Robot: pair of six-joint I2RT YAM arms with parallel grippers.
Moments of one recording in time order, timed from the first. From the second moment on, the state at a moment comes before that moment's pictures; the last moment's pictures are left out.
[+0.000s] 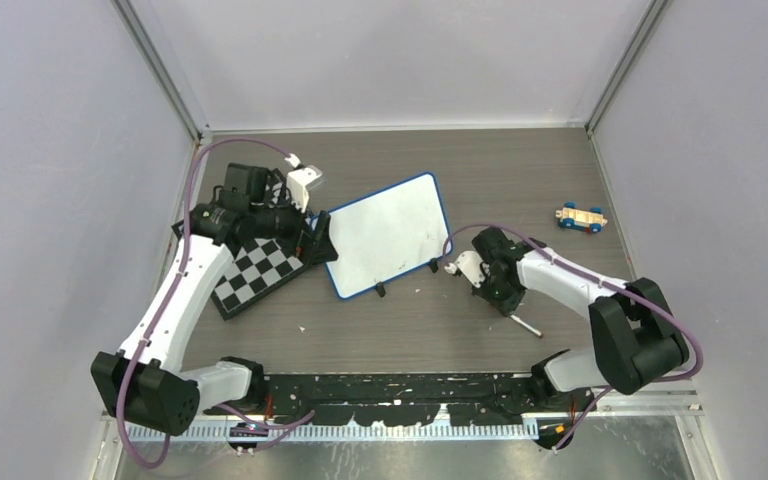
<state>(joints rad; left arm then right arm) -0.26 1.19 1.19 -0.86 0.61 0.24 0.45 1.39 0.70 -0.77 0.09 -0.52</state>
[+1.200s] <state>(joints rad) -0.55 1.44 1.38 -0.74 1.04 -0.16 0.70 1.38 1.39 -0.92 -0.67 -0.09</state>
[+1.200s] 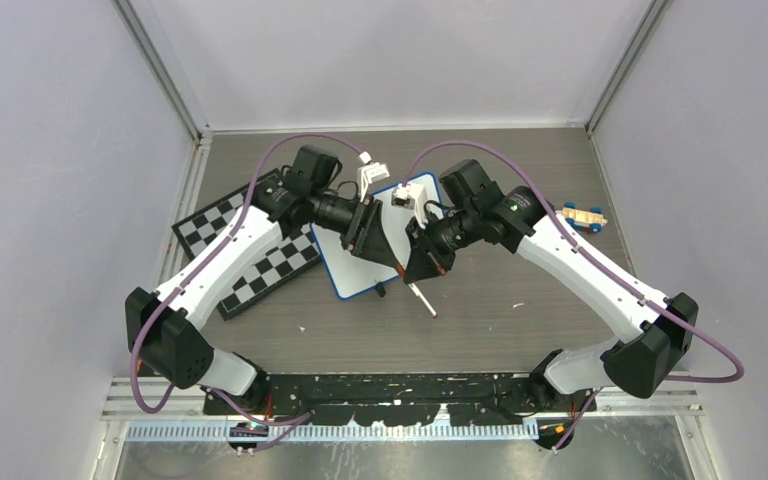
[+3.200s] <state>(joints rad) -0.23 1.29 1.10 0.45 0.86 -1.23 0.41 1.46 1.36 0.09 -0.91 1.20</state>
